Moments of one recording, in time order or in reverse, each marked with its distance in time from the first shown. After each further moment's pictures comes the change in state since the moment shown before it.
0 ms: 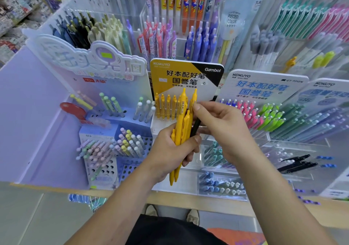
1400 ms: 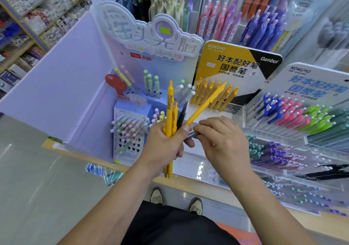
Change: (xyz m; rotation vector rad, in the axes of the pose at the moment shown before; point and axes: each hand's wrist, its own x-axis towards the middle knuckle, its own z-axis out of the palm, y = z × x) left_hand -0.051 -0.022 -0.076 -0.016 0.318 0.019; right_hand -0.027 0.086 0.060 -1.046 0.041 -0.962
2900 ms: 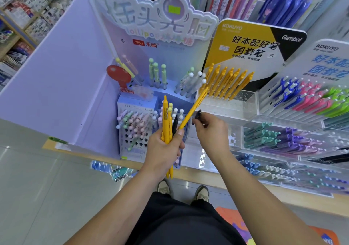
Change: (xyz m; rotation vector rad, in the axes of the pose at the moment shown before) left_hand 0.002 -0.054 -0.034 0.045 0.122 -0.146; right_hand -0.004 -0.008 0.102 0.326 -0.140 0.748
